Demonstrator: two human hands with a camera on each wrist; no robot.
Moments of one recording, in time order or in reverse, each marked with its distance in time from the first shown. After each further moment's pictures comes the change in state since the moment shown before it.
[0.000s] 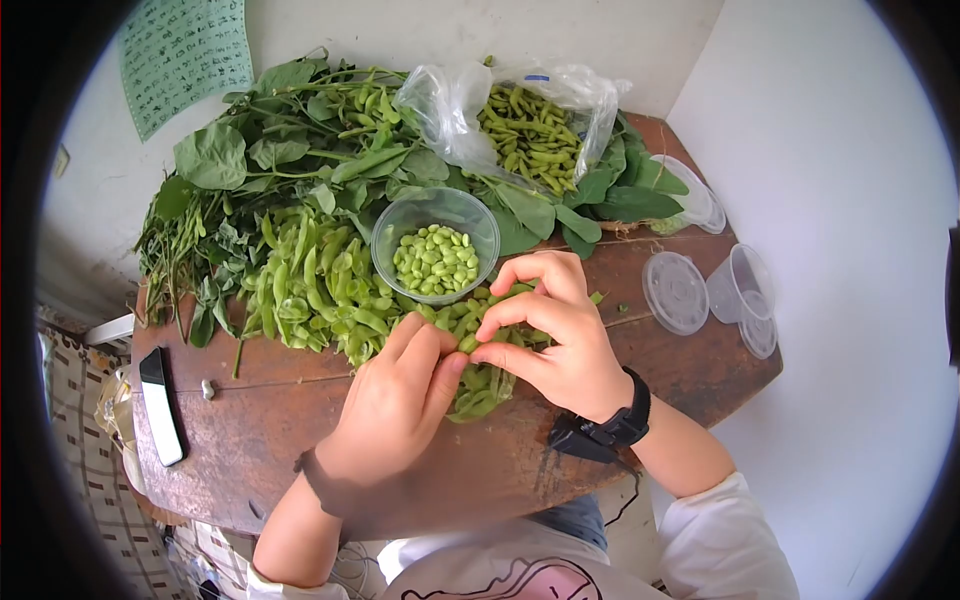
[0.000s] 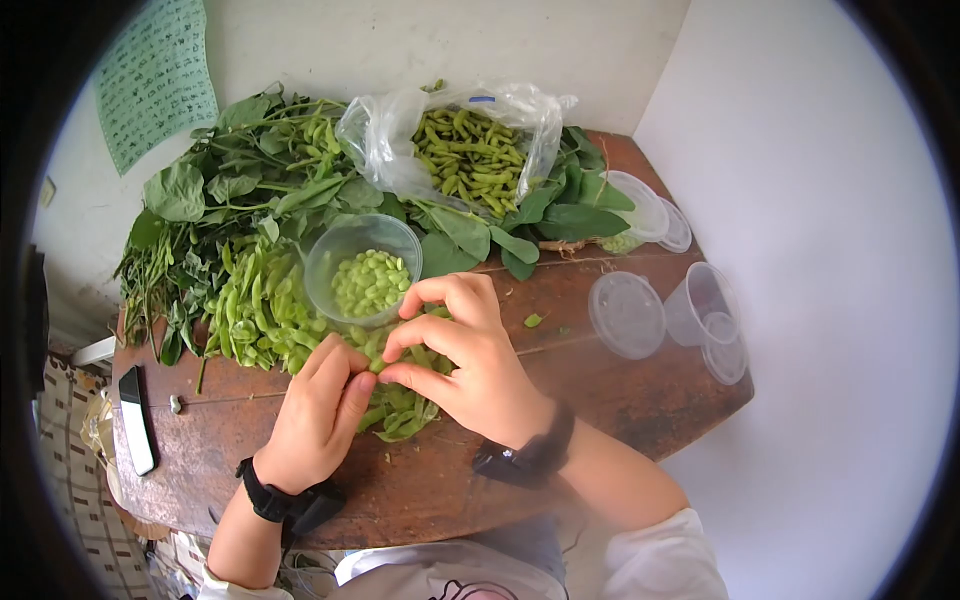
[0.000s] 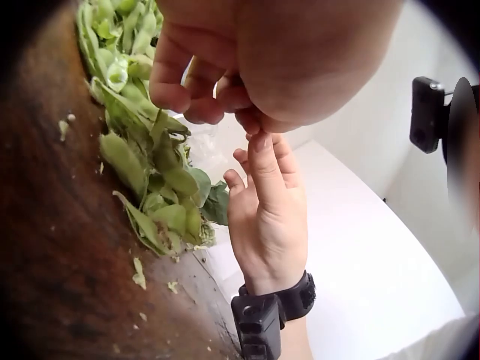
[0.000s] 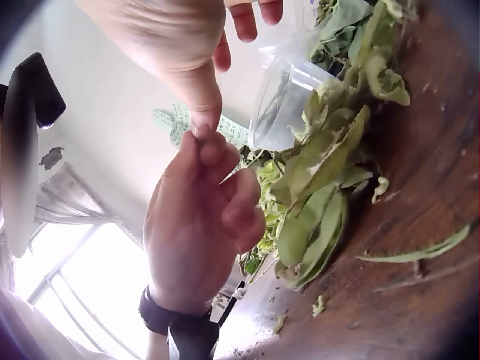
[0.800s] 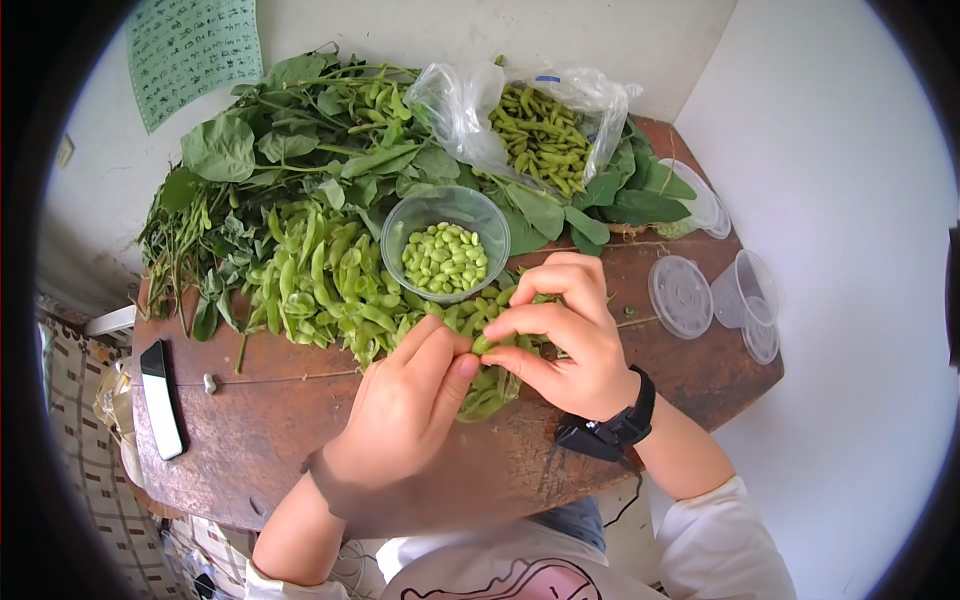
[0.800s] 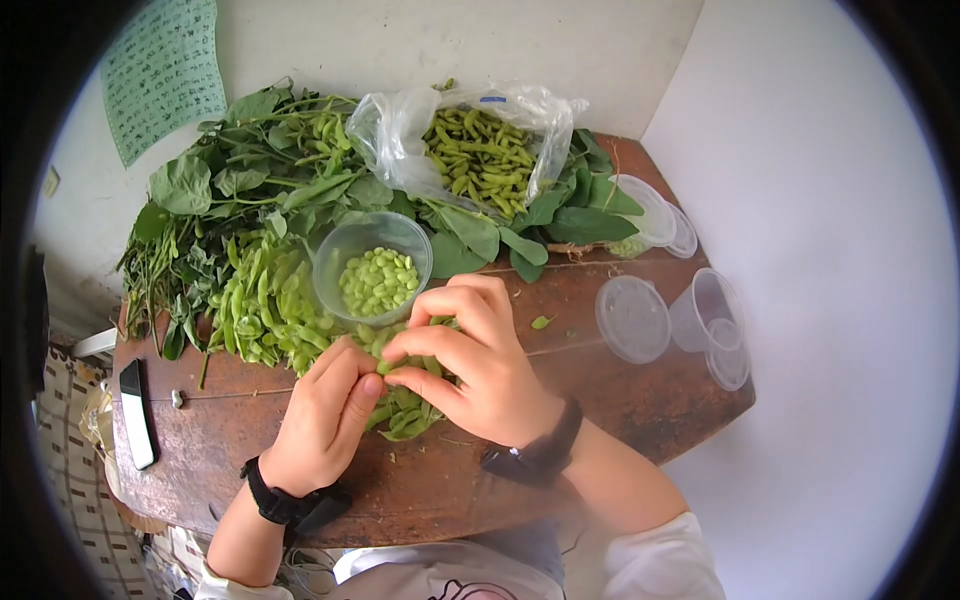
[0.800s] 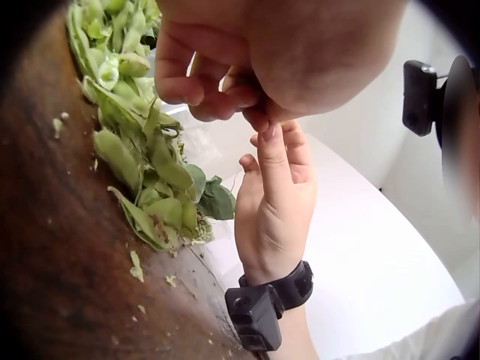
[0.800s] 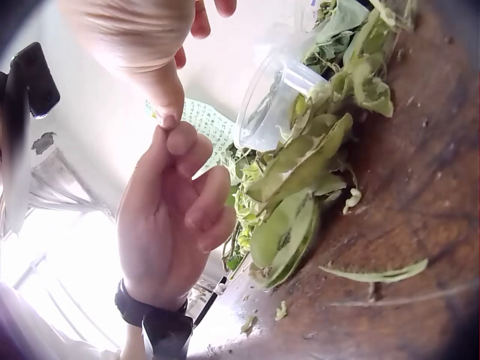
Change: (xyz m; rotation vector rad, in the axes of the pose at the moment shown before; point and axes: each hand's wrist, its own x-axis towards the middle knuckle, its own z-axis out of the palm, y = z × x) left_hand -0.001 0.005 -0.002 -0.081 -0.011 0.001; right_hand 0.003 -0.005 -0.001 -0.109 0.074 -0.194
